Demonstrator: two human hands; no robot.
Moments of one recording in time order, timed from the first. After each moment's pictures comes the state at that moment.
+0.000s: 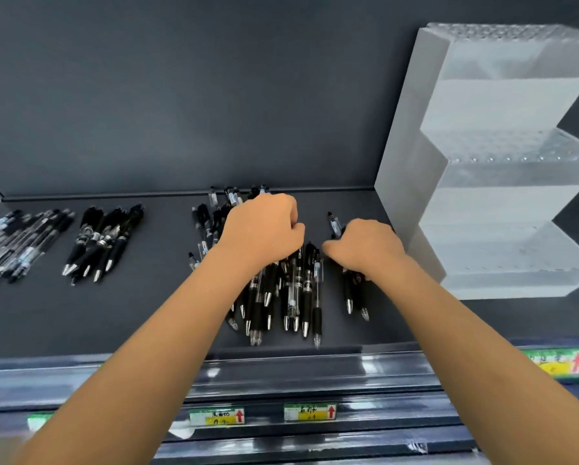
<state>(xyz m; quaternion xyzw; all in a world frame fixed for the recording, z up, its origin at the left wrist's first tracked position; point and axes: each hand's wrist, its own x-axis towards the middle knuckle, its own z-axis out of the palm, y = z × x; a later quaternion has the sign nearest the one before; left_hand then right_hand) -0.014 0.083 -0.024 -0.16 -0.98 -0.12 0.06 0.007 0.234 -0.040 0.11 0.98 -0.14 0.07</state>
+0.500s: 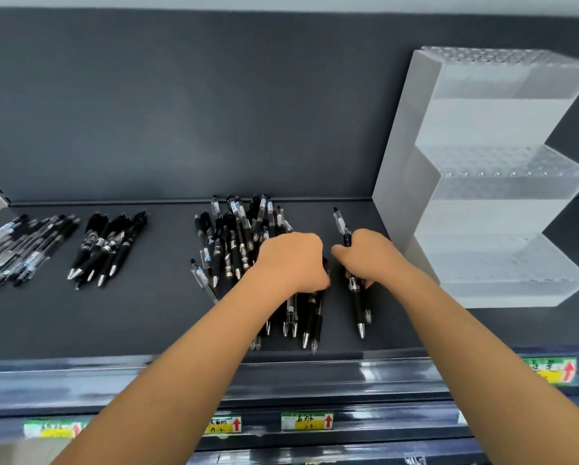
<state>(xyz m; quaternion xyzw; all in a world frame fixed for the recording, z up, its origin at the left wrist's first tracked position) 0.009 0.119 -0.029 -0.19 -0.98 -0.04 -0.08 0.011 0.246 -0.041 0.10 0.95 -0.28 0.08</state>
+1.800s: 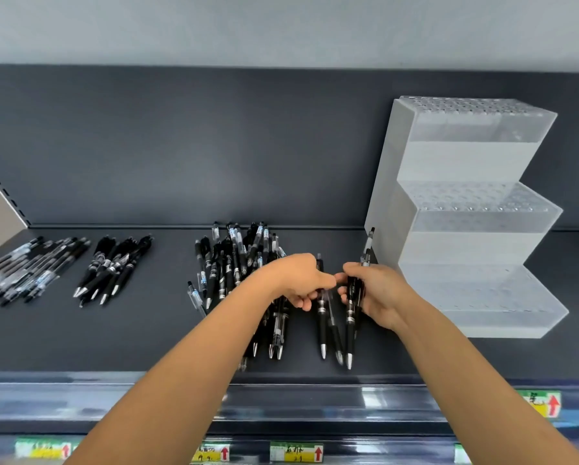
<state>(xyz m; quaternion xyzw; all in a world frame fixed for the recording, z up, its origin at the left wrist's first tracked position) -0.010 0.134 -0.024 -0.12 -0.90 -0.33 -0.27 0.024 0.274 -0.050 0.20 0.62 -0.75 0.10</state>
